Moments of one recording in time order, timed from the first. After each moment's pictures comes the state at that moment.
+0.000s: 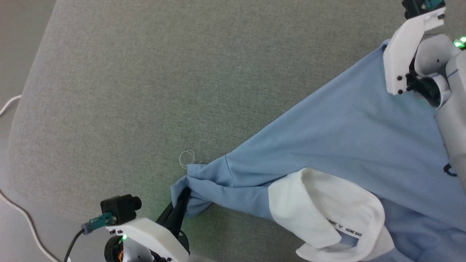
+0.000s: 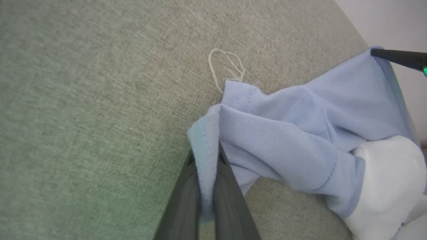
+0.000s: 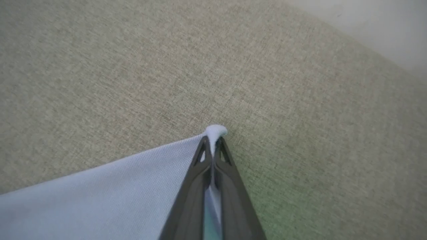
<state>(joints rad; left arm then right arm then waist) 0.05 0.12 -0.18 -0.05 -0.68 -0.02 0.19 -1.01 -0.32 0.33 0.77 0.34 0.13 0.58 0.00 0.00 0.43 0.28</state>
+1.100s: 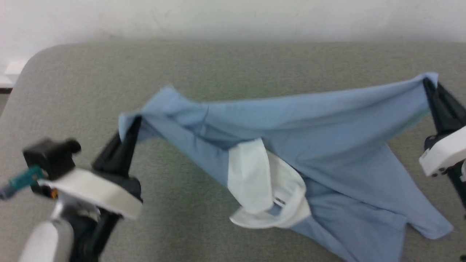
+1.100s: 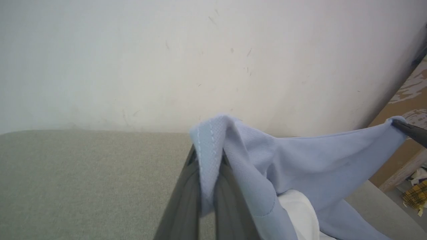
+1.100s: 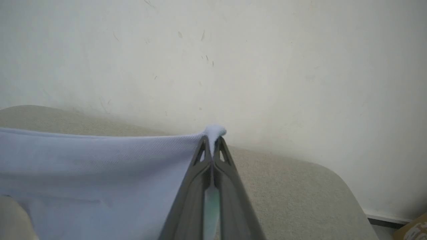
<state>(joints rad) -0.10 0.32 -0.10 -0.31 -0.60 -0.02 0.19 -0.28 -0.32 -0.06 -0.07 0.28 0.13 0.19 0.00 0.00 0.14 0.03</state>
